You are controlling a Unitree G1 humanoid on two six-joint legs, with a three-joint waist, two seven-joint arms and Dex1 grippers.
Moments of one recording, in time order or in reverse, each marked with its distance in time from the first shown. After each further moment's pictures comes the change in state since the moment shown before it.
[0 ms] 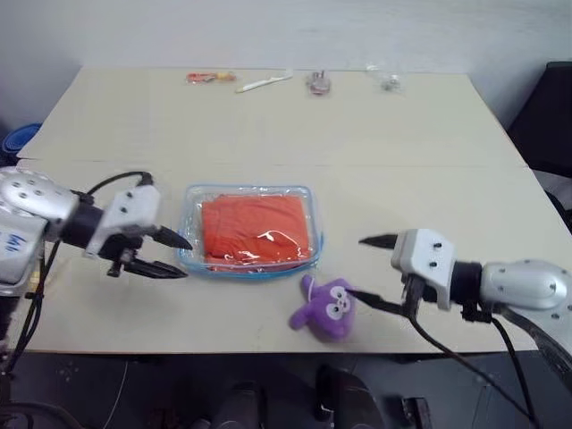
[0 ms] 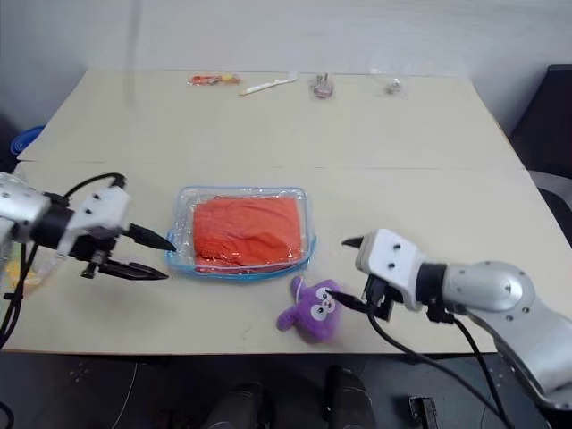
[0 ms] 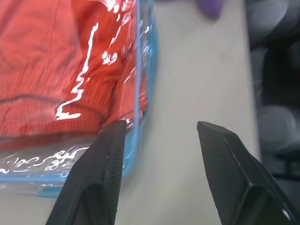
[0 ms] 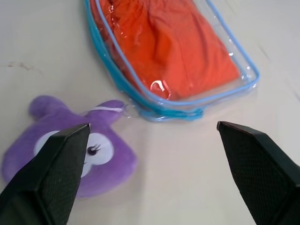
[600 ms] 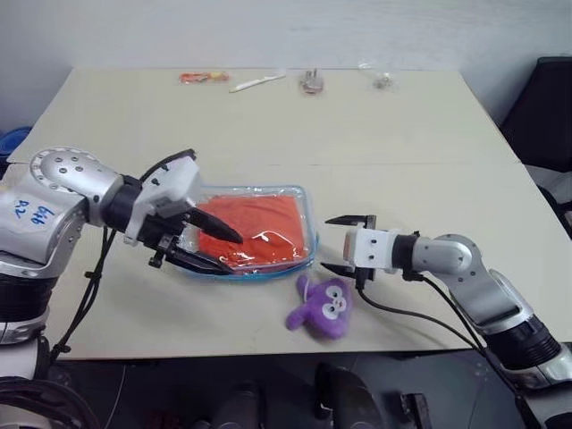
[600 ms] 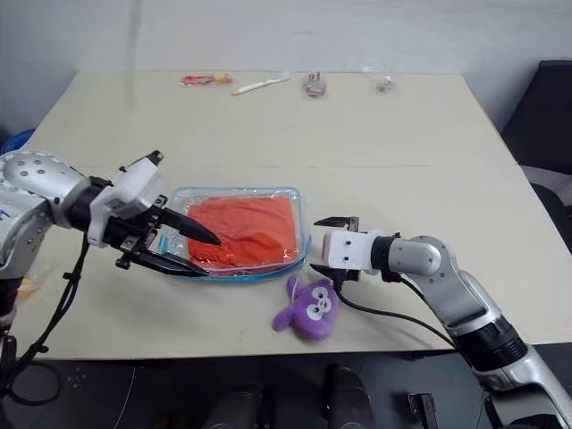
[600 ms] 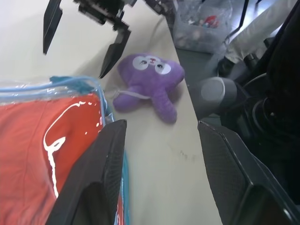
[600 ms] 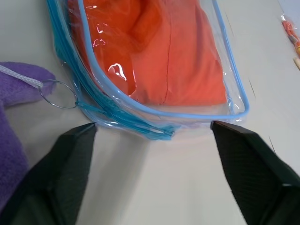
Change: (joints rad) left arm -0.165 -0.166 -0.128 -0.120 -0.093 0.144 0.030; right arm -0.234 0.244 0.285 0.530 -0.428 -0.553 0.073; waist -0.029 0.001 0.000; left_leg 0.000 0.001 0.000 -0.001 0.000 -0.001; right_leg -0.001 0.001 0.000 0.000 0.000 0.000
